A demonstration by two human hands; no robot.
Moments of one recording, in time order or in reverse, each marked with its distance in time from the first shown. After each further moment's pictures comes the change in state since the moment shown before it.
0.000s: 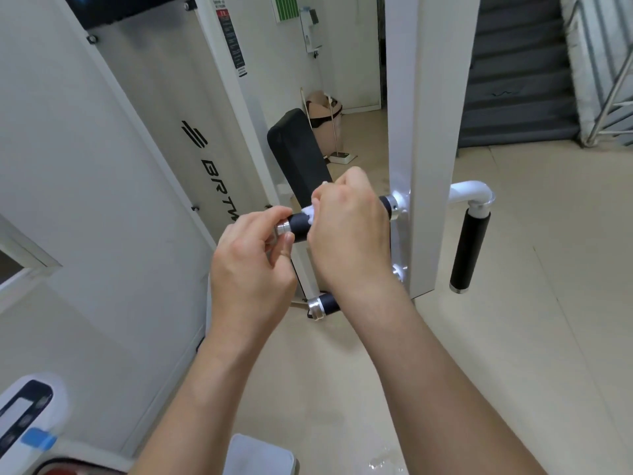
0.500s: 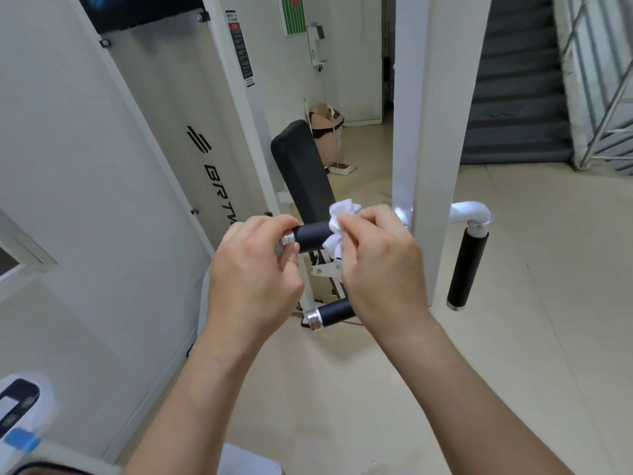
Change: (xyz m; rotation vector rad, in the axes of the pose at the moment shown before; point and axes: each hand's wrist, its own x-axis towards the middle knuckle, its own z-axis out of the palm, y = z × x) left_hand 0.005 0.004 -0.010 0.185 -0.089 0.025; right_hand -0.025 0.026 -0.008 0.015 0.113 -0.069
